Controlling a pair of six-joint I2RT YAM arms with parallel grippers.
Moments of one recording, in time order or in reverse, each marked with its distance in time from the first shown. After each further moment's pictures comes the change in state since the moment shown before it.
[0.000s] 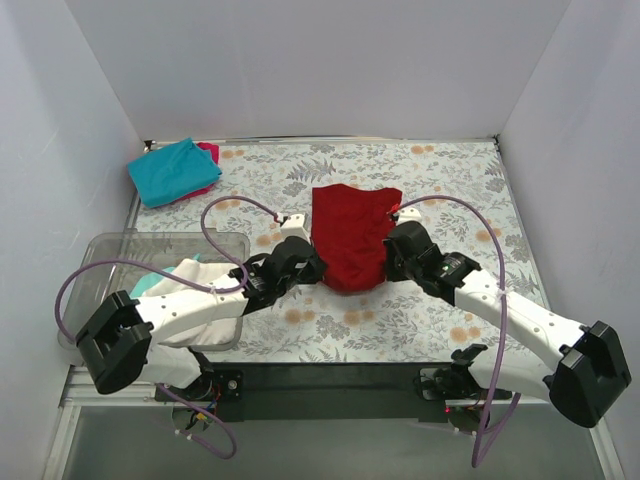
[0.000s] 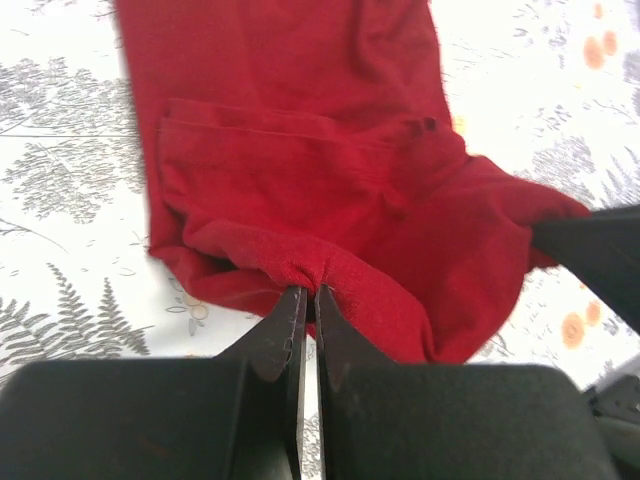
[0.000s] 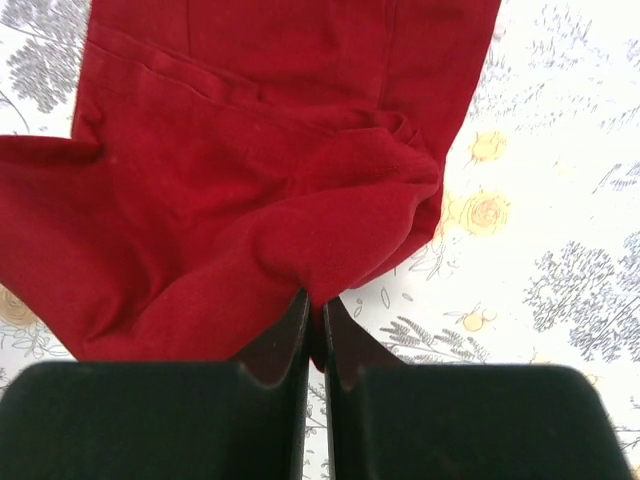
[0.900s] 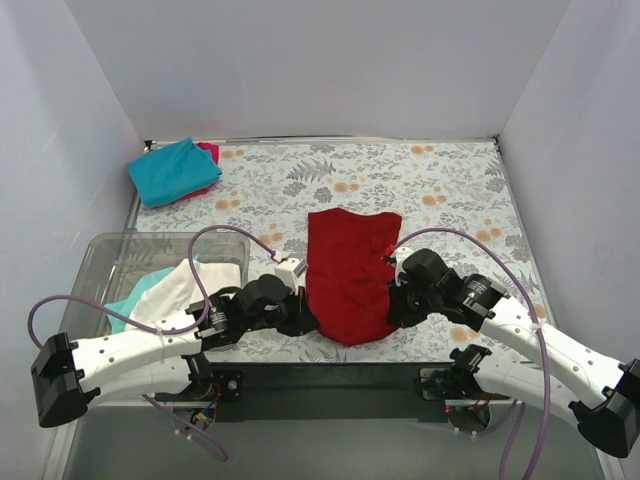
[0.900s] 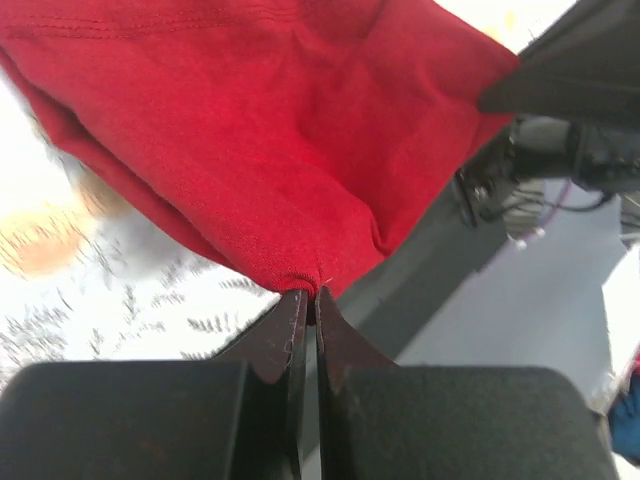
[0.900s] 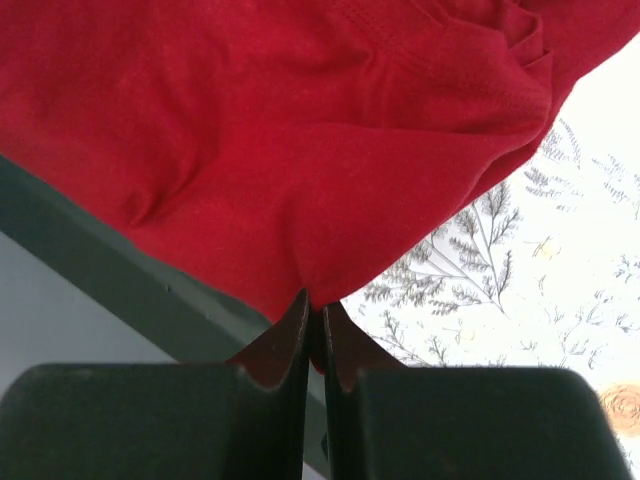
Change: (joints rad) left arm -0.156 -0.396 -0.172 -0.253 0.329 -0.016; right arm 0.090 -0.246 -0.050 -0.337 -0.372 -0.074
